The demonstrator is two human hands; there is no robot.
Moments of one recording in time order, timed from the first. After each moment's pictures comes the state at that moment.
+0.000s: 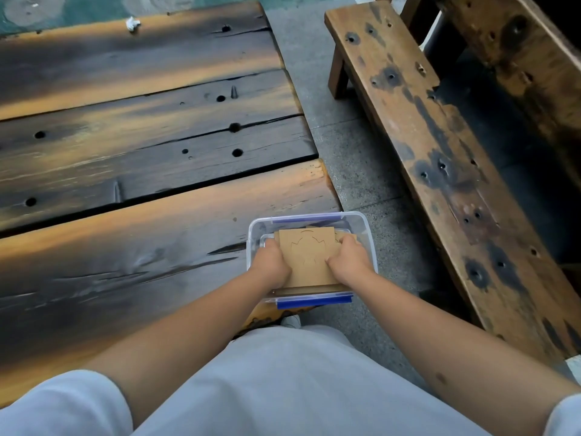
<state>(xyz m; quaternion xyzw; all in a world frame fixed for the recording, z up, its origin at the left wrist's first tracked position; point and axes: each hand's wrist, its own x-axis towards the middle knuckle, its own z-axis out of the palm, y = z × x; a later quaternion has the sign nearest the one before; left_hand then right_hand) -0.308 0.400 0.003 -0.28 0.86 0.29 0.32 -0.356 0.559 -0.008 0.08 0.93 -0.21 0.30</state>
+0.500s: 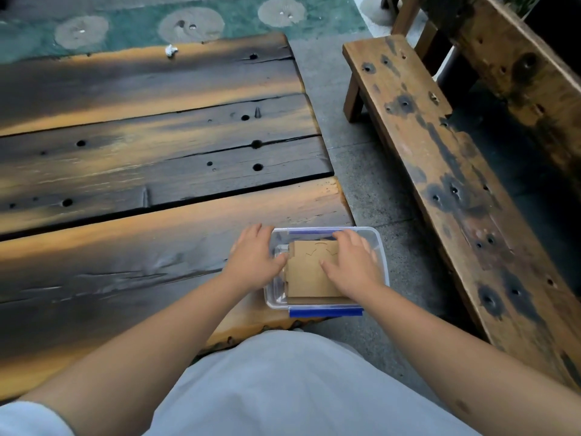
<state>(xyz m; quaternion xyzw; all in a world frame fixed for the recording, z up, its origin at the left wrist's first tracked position) -0.286 0.341 0.049 -0.14 0.95 0.25 0.10 -0.346 0.543 0.023 -0.14 0.96 -0.17 0.14</state>
